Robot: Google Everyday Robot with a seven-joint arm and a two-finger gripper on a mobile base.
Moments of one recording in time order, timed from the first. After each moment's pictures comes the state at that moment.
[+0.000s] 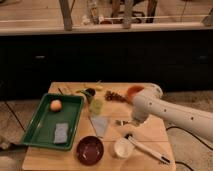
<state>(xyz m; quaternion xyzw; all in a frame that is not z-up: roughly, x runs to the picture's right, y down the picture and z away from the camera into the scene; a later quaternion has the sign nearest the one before) 0.172 0.190 0.768 -0.30 0.07 0.26 0.92</state>
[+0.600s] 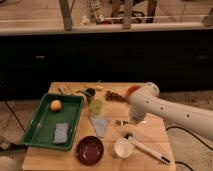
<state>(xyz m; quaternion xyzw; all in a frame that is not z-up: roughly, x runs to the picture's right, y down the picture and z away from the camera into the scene) 0.158 0.183 0.789 -0.31 0.04 0.17 0.93</state>
